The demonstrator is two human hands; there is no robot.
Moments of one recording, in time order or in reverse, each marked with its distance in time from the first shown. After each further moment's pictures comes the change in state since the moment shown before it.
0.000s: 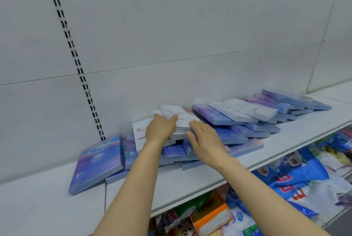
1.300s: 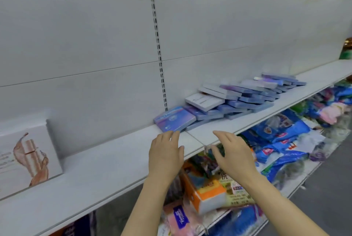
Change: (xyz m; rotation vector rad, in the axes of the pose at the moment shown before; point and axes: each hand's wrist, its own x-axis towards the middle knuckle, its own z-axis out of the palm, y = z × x) left_hand -0.212 -0.256 -0.220 0.468 0.220 0.745; right_hand -0.211 -0.293 0.054 -0.215 0.393 0.058
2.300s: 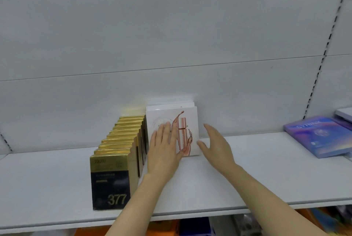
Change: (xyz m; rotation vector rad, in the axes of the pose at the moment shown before) left_hand -0.116 -0.353 -0.115 0.486 -0.097 -0.417; right_hand 0.071 -0.375 0.208 0.570 -0.496 -0.089
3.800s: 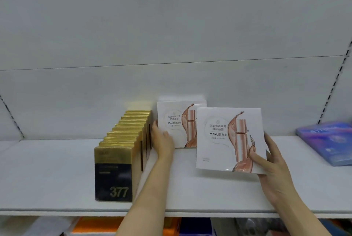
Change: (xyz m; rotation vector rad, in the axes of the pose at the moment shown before) left_hand 0.048 0.000 0.031 -1.219 0.309 -0.801; right_hand -0.064 0.047 -0.071 1.200 0.165 0.323
